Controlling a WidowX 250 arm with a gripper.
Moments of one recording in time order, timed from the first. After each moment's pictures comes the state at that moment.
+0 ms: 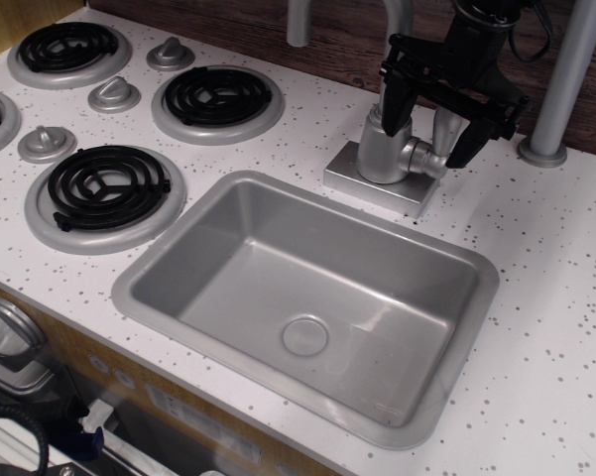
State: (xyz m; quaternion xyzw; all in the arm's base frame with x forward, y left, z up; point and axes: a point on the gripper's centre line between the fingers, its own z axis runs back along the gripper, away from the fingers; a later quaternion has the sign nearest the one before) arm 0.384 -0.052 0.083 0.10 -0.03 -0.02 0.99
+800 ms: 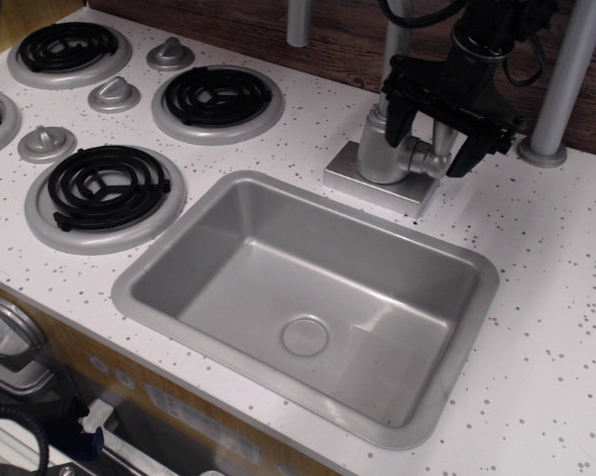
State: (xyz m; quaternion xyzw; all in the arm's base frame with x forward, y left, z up) arm 0.403 -0.052 0.063 0.11 -0.09 0.00 0.99
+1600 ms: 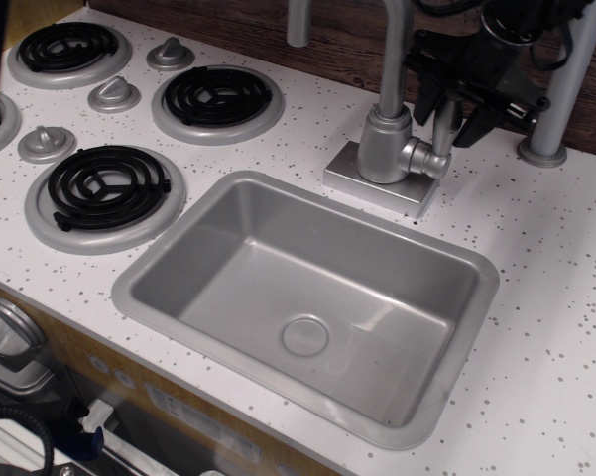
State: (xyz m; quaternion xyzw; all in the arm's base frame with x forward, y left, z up) arm 0.417 -0.057 0.079 0.15 -0.14 0.01 0.98
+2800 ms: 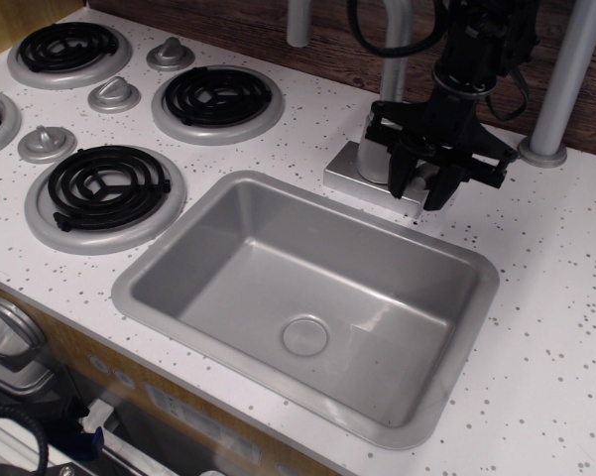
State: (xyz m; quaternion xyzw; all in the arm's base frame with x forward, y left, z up) arm 0.372 -0.055 0.044 0.06 -0.06 0.05 0.99
